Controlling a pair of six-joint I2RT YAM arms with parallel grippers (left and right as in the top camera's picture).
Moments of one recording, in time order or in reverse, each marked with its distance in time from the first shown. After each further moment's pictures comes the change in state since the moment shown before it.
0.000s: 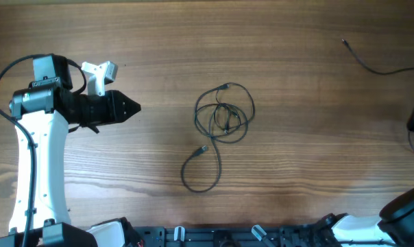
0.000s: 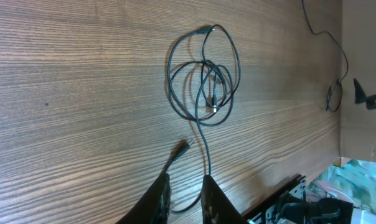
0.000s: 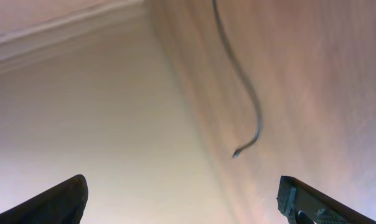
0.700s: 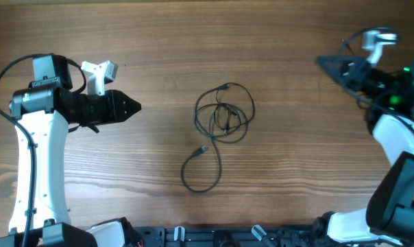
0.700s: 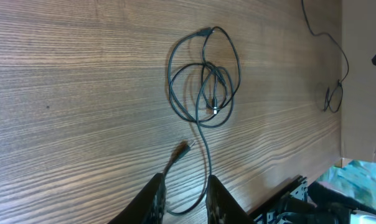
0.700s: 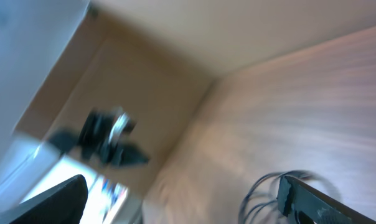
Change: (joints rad) left arm 0.000 0.000 0.000 0.008 0.000 0.000; right arm 0.593 0.003 0.013 0.515 -0.881 -0.629
